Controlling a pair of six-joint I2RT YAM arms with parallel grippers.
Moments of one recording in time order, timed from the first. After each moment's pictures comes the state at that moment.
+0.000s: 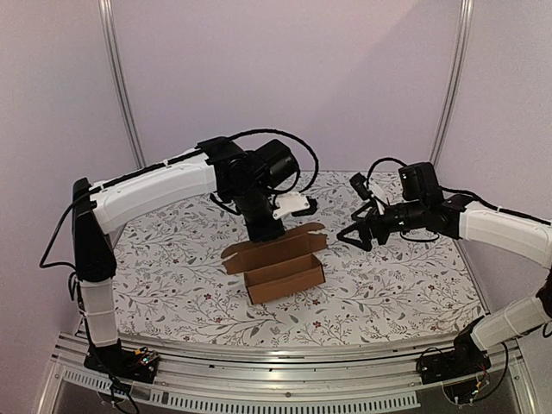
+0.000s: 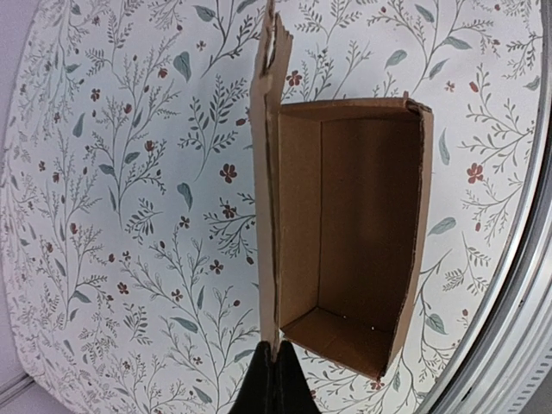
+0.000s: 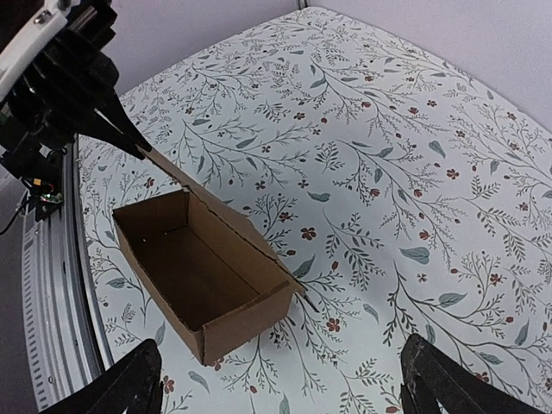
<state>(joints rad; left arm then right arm) -0.96 1.98 1.95 -1.18 -0.09 0.36 0.52 1.35 0.93 -0.23 -0.53 -0.11</state>
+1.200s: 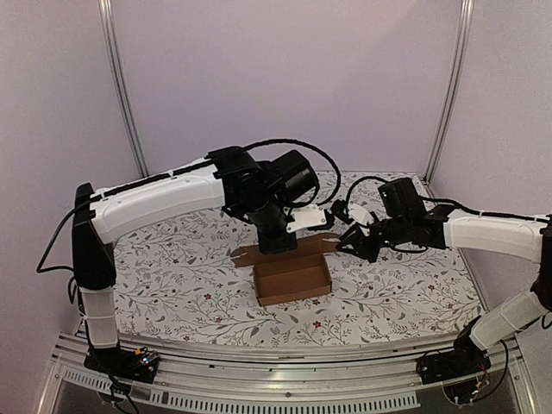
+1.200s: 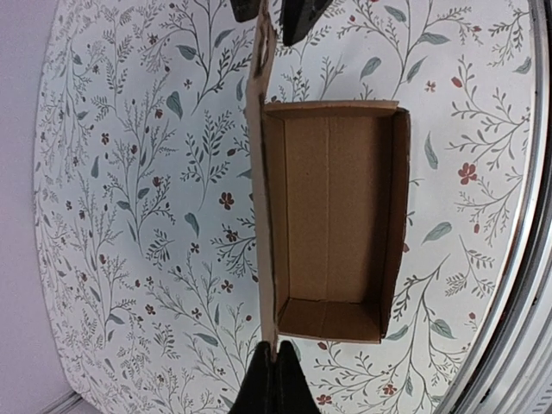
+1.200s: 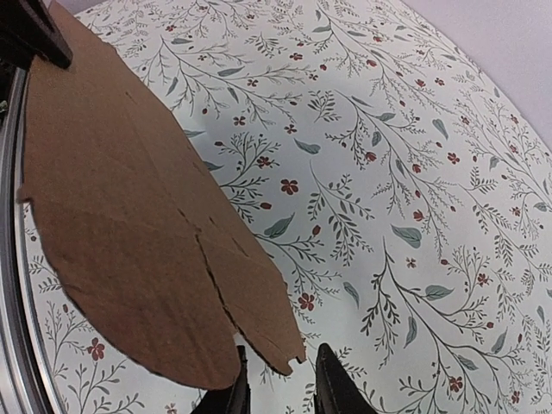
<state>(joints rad) -1.08 1.98 1.96 -1.15 -0.20 0.42 0.63 1.42 0.89 -0.21 -0.33 -0.35</state>
